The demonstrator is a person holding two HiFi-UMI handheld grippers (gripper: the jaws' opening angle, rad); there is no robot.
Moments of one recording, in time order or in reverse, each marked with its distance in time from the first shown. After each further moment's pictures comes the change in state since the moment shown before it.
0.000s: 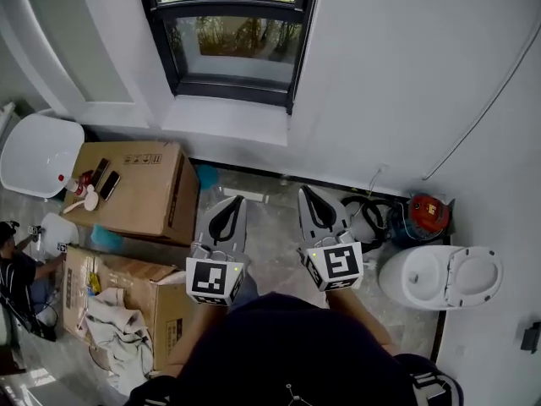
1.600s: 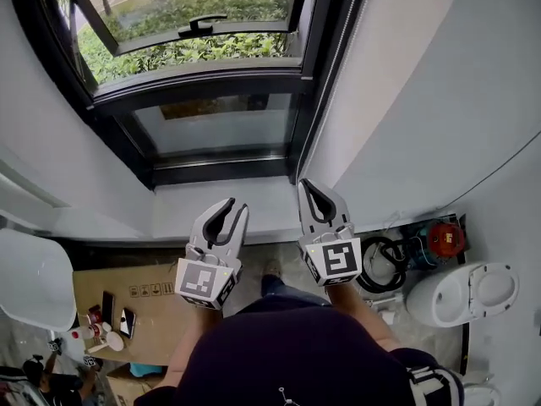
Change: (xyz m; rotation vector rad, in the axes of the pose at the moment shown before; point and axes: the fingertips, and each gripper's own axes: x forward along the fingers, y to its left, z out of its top) left arm 0.384 0.297 -0.004 -0.071 -0.008 -0.326; right arm 0.440 -0.167 0.024 -0.043 -0.048 -0.262
